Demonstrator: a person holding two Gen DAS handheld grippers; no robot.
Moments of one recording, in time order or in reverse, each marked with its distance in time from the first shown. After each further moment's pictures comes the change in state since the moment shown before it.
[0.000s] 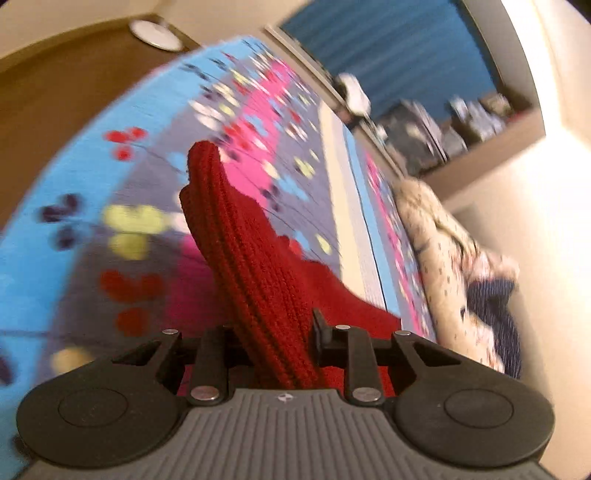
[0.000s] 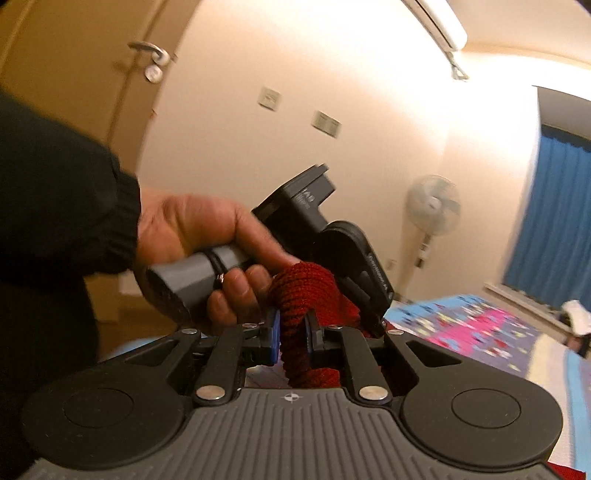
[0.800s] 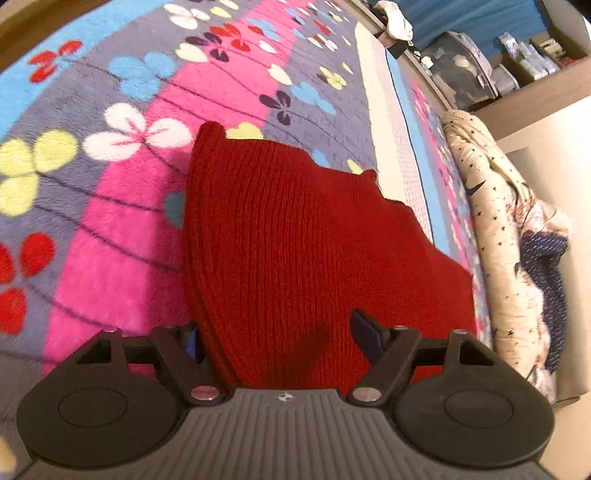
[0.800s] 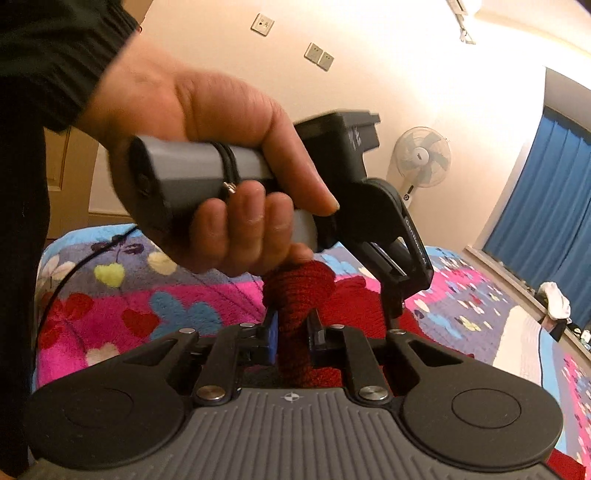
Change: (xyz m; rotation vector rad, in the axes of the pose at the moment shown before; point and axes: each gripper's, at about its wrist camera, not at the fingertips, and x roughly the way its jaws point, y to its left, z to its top) left arm 0.154 -0.045 -0.004 0.016 0.260 0.152; right arm 0.026 -0.061 -0.084 -0.110 0.211 -0.110
